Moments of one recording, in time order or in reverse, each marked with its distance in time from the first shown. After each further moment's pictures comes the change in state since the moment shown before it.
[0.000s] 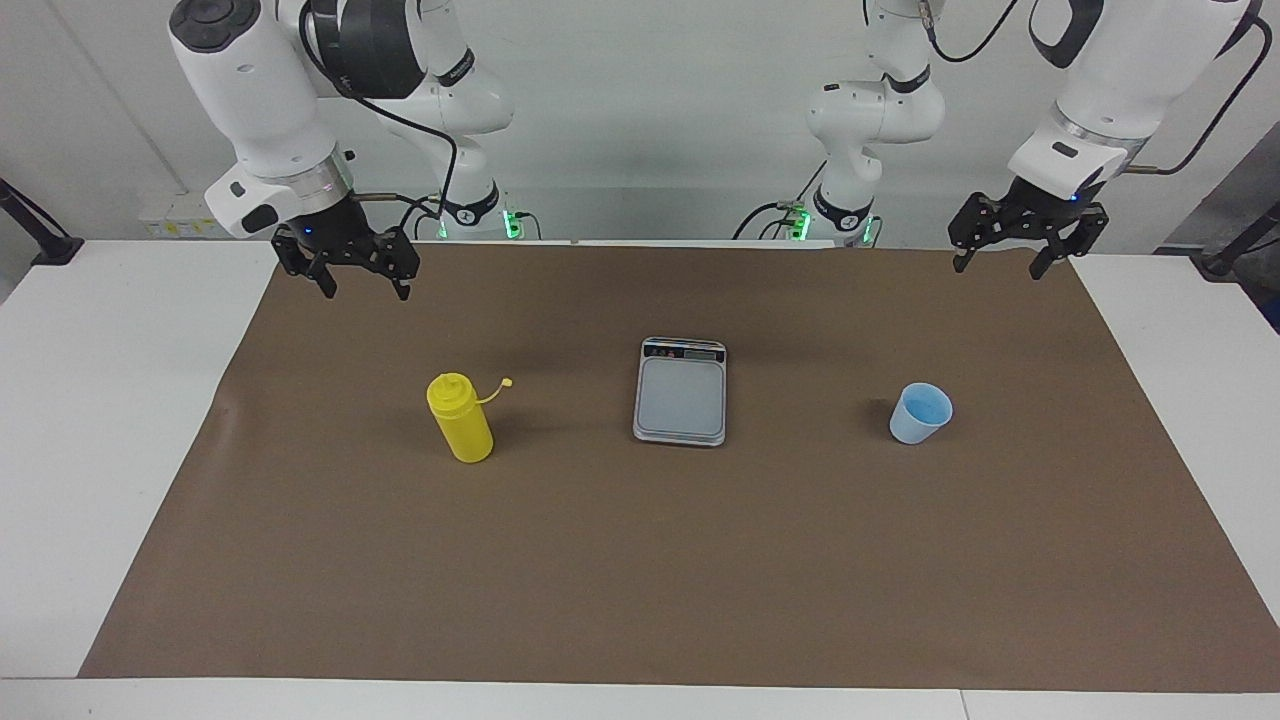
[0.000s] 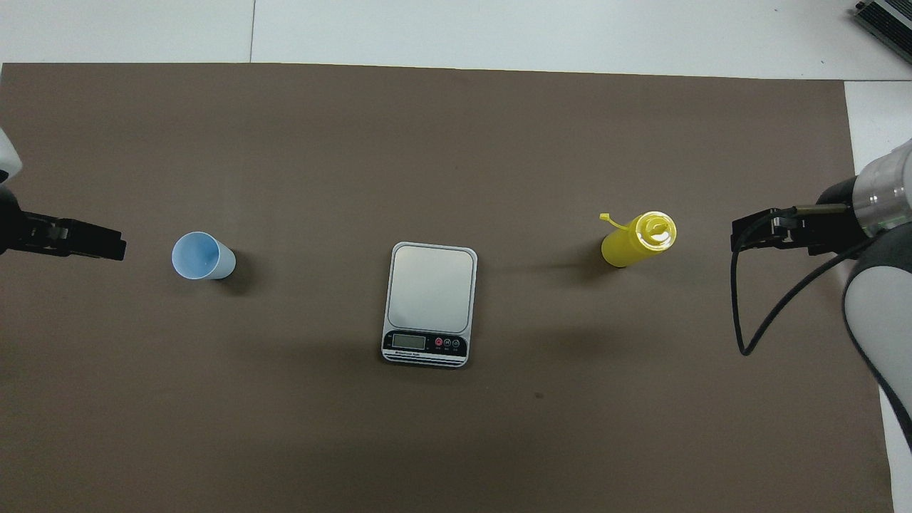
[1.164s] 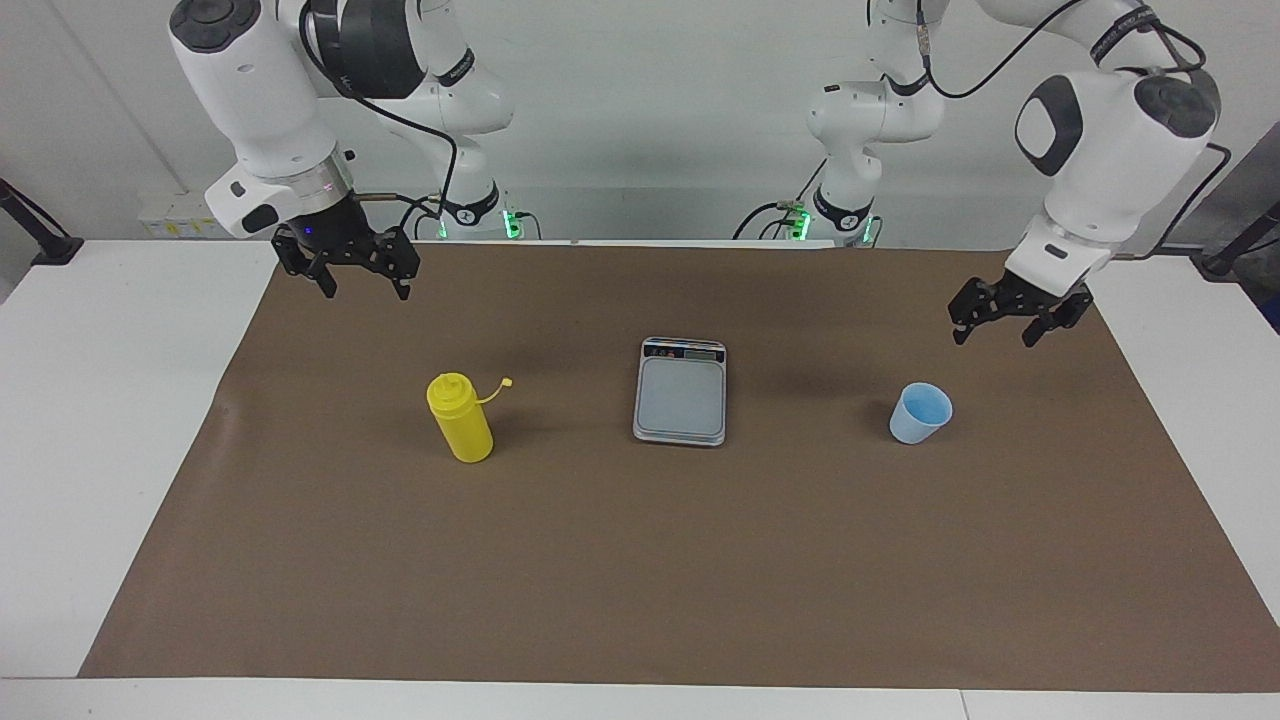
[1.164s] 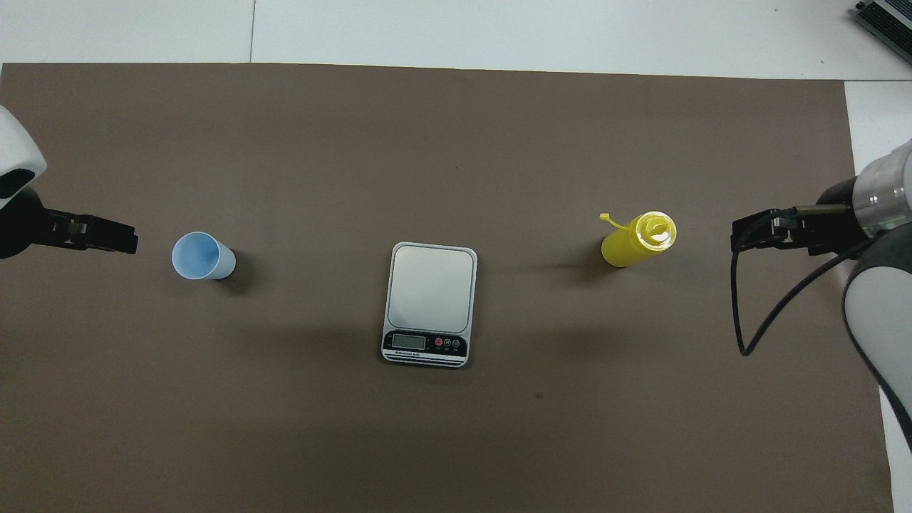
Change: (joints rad) left arm 0.047 0.095 0.019 -0.233 -0.002 0.341 -0.043; right arm 0.000 0.000 0.000 -0.001 0.000 0.000 0.000
